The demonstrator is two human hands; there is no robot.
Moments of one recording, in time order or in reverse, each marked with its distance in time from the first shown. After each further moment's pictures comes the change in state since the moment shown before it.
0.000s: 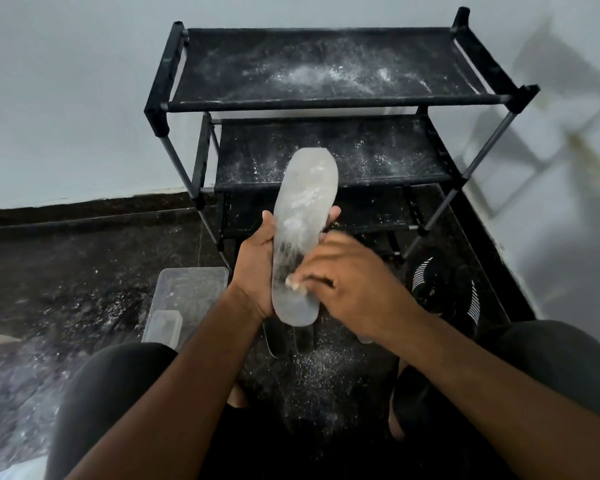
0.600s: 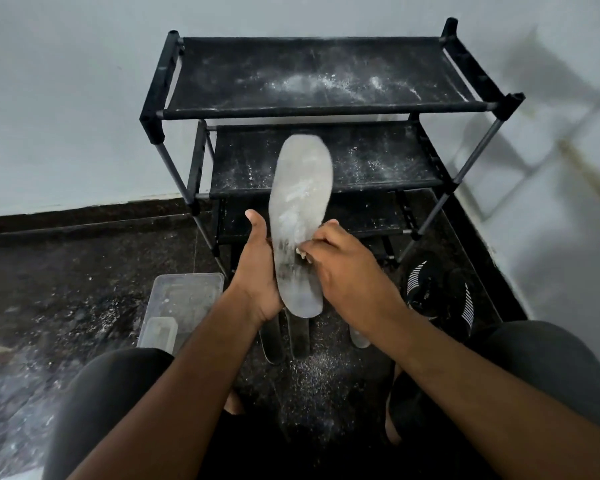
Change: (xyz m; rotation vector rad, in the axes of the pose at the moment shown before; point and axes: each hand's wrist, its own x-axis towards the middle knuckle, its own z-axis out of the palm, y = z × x) left_hand 0.010 0.001 0.010 0.039 0.236 0.086; right_hand 0.011 0.017 0.017 -0.186 0.151 0.037
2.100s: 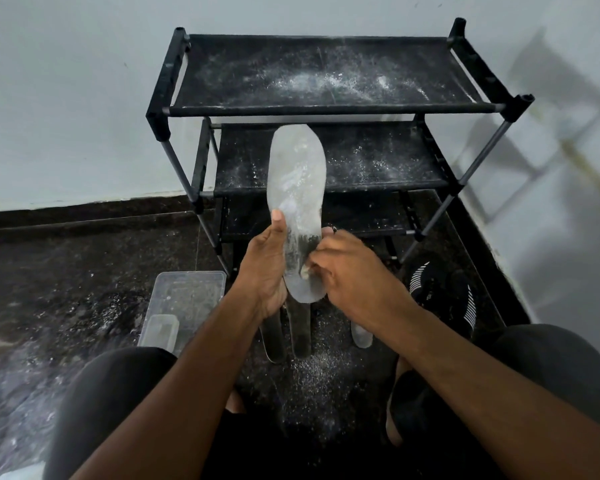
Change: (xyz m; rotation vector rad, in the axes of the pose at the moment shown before) left_hand -0.007 0.001 0.000 0.277 0.193 0.245; right_hand 0.005 0.004 -0.007 -0.028 -0.173 -0.022
